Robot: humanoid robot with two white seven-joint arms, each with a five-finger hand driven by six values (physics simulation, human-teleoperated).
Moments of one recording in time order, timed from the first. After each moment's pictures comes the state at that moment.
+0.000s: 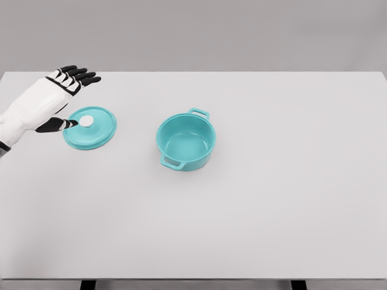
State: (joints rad) left arm -0.24 0.62 -0.05 -1.54 -0.67 -0.61 -0.16; right arm 0.01 0.00 -0.30 0.05 0.25 -0.01 0.09
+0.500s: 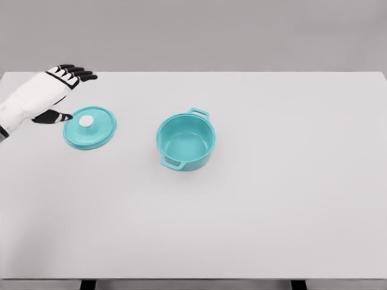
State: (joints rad) left arm -0.38 0.66 -0.17 -1.37 -0.67 -0.61 -0.20; right arm 0.01 0.00 -0.30 0.05 0.25 -0.01 0.09
